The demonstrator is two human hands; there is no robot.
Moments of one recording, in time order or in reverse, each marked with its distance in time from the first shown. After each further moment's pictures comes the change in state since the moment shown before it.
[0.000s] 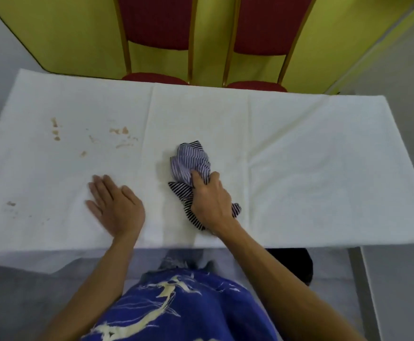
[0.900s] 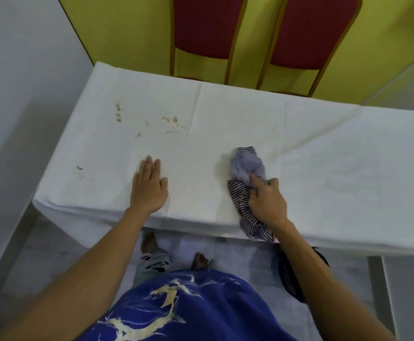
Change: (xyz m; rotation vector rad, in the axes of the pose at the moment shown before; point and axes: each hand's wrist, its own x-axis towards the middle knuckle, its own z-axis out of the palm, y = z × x) left_hand 0.011 -0.071 -0.053 0.106 -0.448 0.325; right_hand -0.059 0.033 0.004 0.093 0.033 0.150
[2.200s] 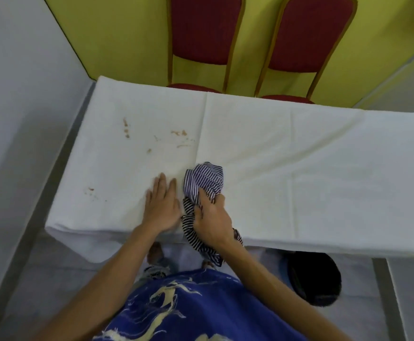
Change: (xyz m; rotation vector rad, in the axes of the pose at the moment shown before) left_hand 0.005 -0.006 -0.019 0.011 -0.188 0.140; right_hand -0.035 -0.155 0.069 0.174 -0.105 -0.080
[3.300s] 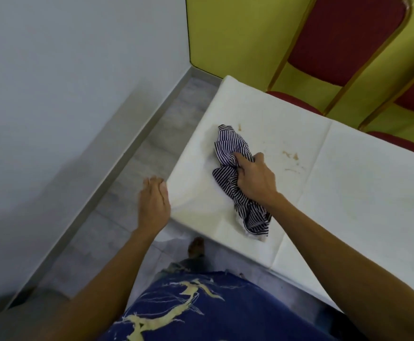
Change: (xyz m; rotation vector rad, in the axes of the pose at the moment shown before) left_hand -0.046 -0.231 -0.067 -0.393 0.686 -0.393; right_hand 0.163 -0.162 0.069 -0.339 -0.080 -0.389
